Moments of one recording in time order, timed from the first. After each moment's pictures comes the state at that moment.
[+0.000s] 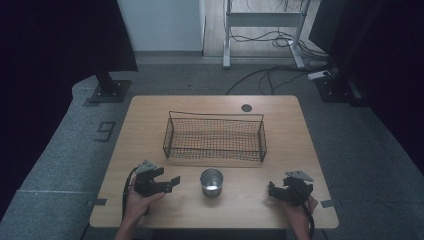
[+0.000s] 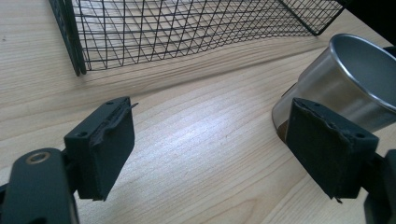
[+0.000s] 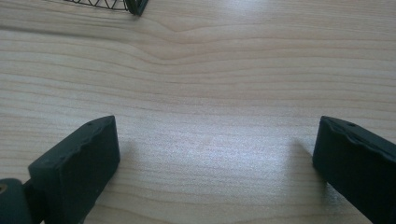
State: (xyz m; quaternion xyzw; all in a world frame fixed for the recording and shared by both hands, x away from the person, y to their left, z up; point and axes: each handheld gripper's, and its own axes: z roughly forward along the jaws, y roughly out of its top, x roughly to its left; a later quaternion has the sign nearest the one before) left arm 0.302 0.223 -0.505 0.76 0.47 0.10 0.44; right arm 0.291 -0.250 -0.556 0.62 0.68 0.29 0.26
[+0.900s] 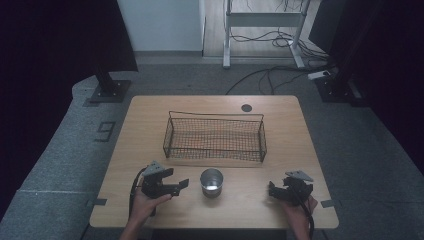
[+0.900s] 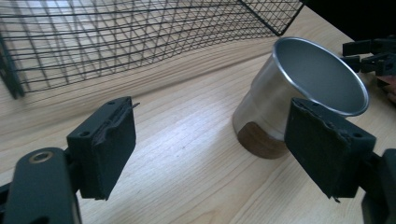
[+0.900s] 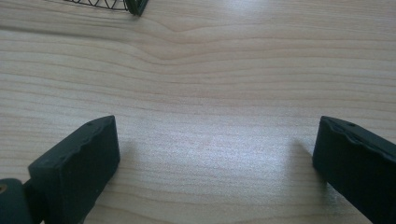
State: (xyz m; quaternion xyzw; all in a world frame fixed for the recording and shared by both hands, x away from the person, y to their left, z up) left arm 0.296 0.197 -0.498 0.77 0.42 0.08 0.46; right arm 0.291 -0.250 -0.556 0.62 0.68 0.29 0.26
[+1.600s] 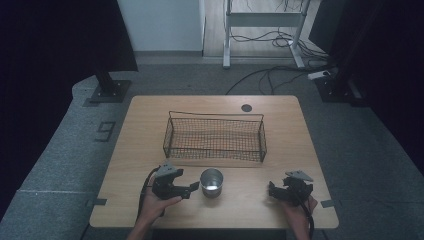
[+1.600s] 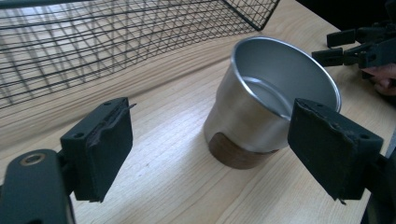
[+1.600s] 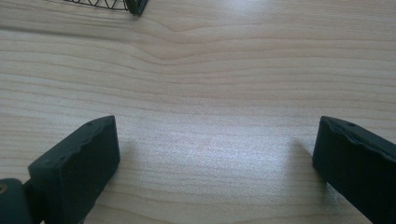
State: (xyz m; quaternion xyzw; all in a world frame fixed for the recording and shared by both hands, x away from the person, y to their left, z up) left arm 0.294 0.166 -0.496 0.79 0.39 0.08 0.46; right arm 0.291 -0.249 -0.556 0.62 0.68 0.29 0.26
